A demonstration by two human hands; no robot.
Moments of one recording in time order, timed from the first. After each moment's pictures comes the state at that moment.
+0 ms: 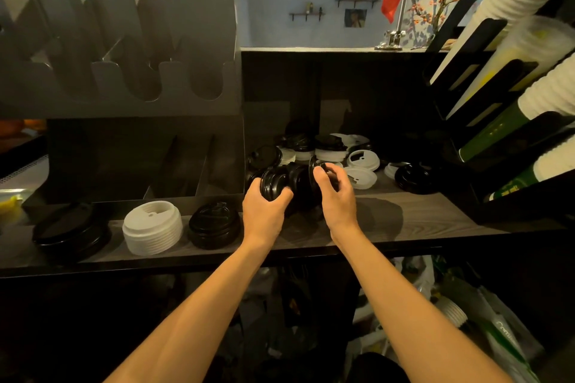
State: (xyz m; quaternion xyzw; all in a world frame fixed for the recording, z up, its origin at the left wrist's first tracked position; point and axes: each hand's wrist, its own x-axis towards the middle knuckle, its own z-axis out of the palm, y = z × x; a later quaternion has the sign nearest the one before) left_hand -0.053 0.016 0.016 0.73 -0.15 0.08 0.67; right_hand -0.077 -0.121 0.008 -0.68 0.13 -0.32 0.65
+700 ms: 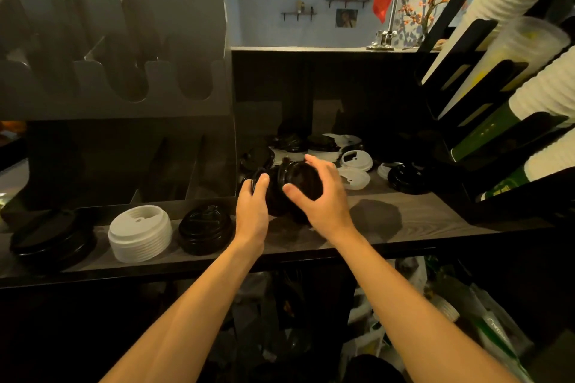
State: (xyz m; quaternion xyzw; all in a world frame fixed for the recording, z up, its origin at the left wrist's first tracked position) left_hand -0.041 0.012 0.018 0.60 -0.09 -0.03 0.79; right_hand -0.076 -0.129 0.007 -0.83 0.02 -0.38 0.41
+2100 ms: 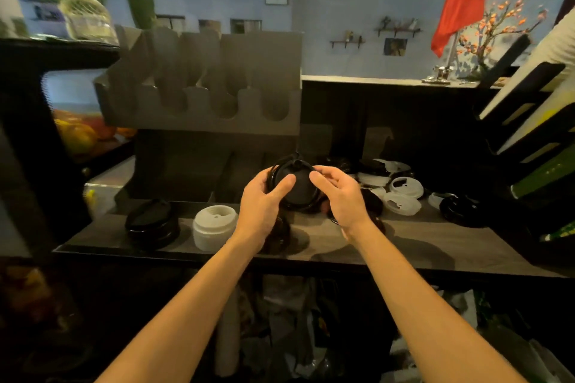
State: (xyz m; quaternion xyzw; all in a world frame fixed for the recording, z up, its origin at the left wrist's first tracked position) left_hand -0.047 0.118 0.061 0.66 -0.18 0.07 0.73; right_hand -0.079 -0.043 0.071 -0.72 -0.05 -0.23 0.66
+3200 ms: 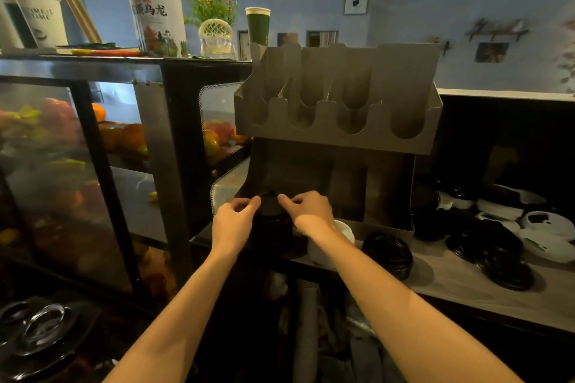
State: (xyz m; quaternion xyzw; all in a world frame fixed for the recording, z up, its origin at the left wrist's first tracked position) left_hand 0.018 0.362 0.030 0.78 0.10 0.16 0.60; right_hand 0.032 0.202 0.061 -0.91 -0.01 -0.07 0.41
